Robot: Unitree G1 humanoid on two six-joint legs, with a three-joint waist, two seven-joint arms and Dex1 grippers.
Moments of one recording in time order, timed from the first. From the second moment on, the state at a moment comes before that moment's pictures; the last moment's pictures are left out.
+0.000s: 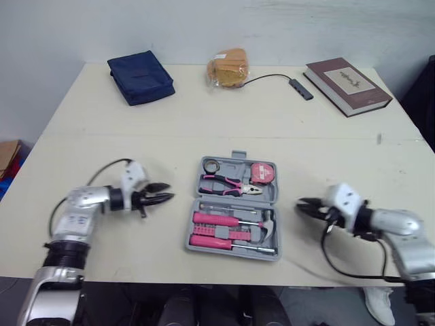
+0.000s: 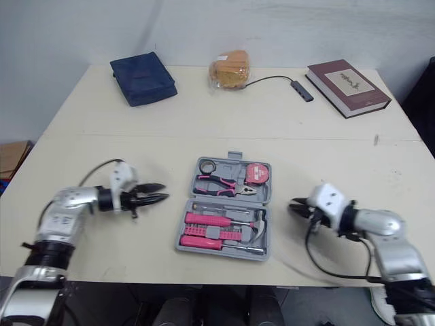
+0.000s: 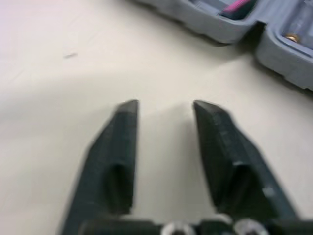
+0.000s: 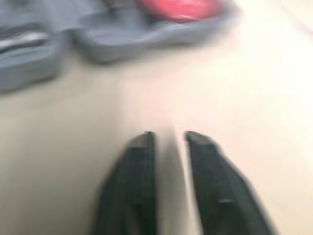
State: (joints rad) left arm -0.42 0.67 0.10 0.27 -0.32 0.28 -1.05; right arm -0.11 -0.79 -0.19 0.00 0.31 0.18 0.95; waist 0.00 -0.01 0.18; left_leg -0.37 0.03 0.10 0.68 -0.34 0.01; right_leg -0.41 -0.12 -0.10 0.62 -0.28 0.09
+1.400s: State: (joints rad) left arm -0.64 0.39 0.00 -0.06 -0.35 1.18 -0.33; right arm -0.73 -0.55 -0.10 -0.07 0.66 1.61 0.16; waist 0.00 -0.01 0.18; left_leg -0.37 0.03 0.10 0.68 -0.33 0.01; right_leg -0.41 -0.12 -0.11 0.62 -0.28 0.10
